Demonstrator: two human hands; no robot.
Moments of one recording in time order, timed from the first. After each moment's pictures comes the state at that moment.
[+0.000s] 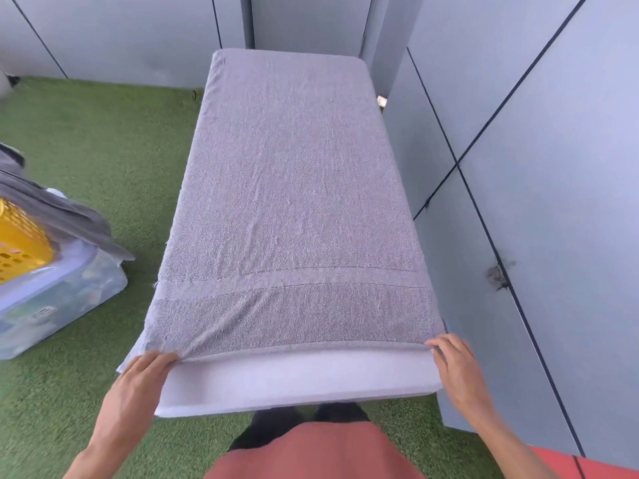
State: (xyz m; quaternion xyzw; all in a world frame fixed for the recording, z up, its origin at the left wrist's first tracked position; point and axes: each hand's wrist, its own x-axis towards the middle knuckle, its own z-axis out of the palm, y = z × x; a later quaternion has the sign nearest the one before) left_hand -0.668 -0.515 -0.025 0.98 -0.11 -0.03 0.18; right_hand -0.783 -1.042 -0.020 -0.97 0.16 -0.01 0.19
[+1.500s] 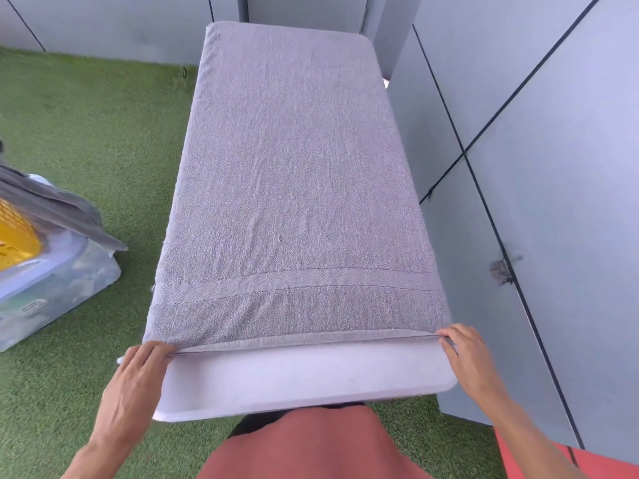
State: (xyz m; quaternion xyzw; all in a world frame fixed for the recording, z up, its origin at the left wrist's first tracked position) left_hand -0.645 -0.509 -0.029 0.98 -0.15 -0.02 0.15; right_hand -0.756 -1.054 -0.018 -0.97 0.16 0.03 0.15
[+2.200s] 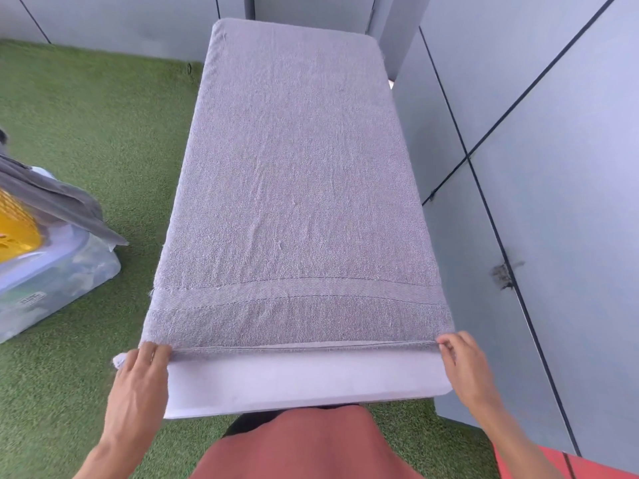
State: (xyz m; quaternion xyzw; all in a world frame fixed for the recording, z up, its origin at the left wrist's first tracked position) left_hand -0.653 -0.529 -0.021 0.99 -0.10 -0.03 0.09; right_hand -0.760 -1.039 -0.014 -0.95 0.22 0.02 0.20
